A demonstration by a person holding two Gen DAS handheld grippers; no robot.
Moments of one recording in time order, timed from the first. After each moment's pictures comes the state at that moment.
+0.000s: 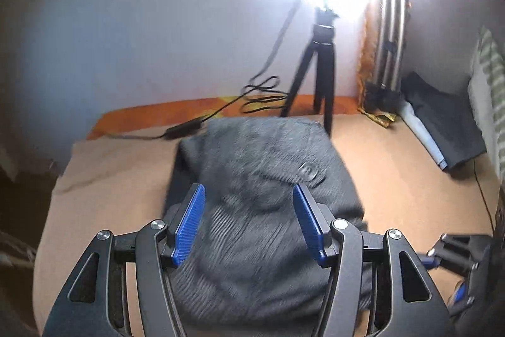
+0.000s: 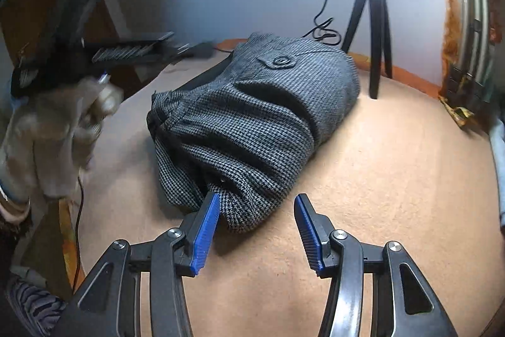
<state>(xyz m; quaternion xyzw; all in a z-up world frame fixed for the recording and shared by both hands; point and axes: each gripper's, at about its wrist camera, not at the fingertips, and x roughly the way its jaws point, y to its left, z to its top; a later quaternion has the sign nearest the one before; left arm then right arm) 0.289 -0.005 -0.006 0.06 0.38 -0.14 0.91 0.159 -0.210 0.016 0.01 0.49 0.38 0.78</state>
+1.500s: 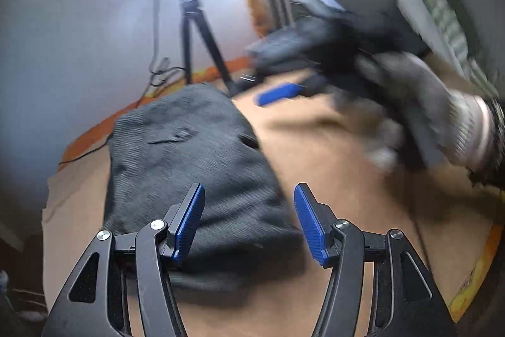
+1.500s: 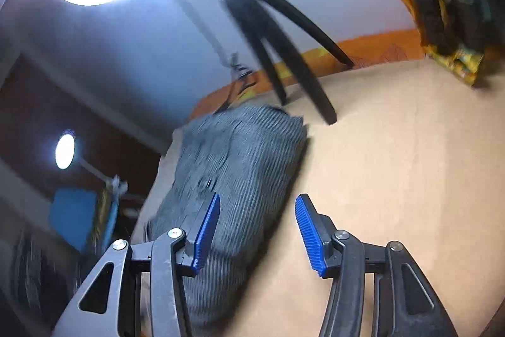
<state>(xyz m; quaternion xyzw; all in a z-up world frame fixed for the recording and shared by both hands) 0.172 -0.078 -0.034 0.20 0.36 -0.23 0.88 0.311 -0.268 -0.057 0.33 0.55 0.33 0.69</state>
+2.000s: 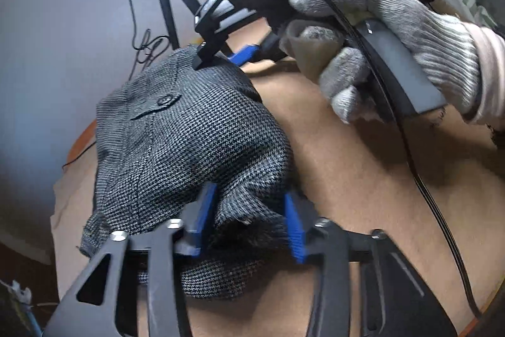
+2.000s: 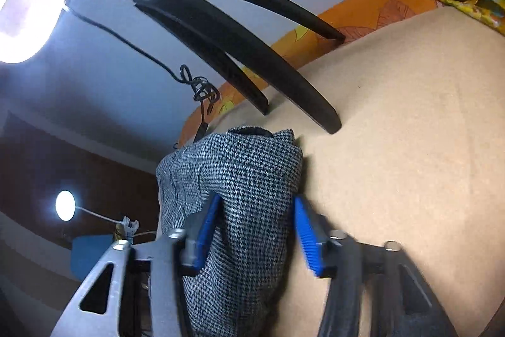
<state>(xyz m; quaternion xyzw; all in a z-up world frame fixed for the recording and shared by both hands) 0.187 -0.086 -0.079 0.27 0.38 -0.22 0.86 0.338 -0.238 -0.097 0.39 0.56 0.30 0.67</state>
